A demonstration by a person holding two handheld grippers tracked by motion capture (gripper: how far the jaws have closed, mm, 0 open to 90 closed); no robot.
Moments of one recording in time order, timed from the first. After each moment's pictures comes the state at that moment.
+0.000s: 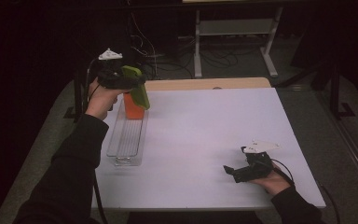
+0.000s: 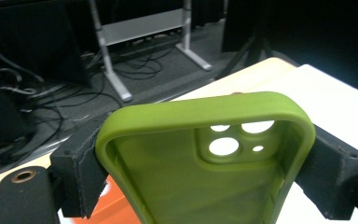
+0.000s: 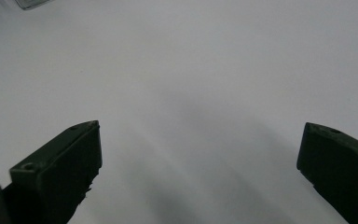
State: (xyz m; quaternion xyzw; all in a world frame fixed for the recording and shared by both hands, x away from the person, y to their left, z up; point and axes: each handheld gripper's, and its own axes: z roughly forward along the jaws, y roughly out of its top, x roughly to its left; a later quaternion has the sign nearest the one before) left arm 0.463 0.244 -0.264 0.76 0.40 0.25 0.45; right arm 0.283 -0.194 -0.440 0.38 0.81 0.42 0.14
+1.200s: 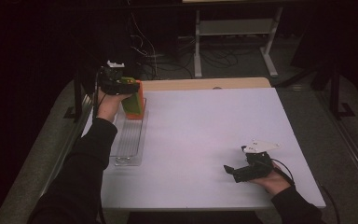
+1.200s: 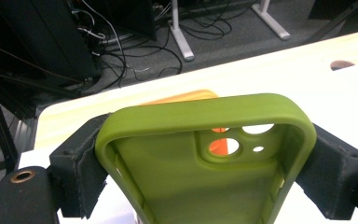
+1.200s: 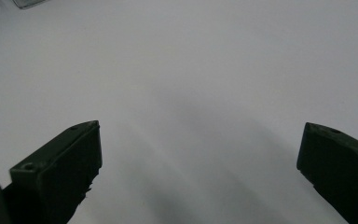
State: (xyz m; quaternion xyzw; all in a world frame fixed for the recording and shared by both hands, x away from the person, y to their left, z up) left arm 0.491 0.250 -0.320 0.73 0.52 0.28 0.34; right arm 0.283 -0.194 -0.439 0.37 0.81 0.42 0.15
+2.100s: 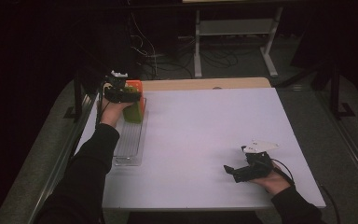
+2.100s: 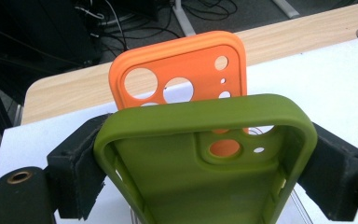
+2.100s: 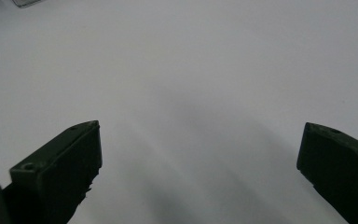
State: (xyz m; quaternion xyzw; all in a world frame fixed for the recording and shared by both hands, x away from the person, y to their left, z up) left arm 0.497 0.251 -0.356 0.74 0.53 0.28 0.32; right arm 0.284 -0.194 -0.440 0.37 0.82 0.42 0.15
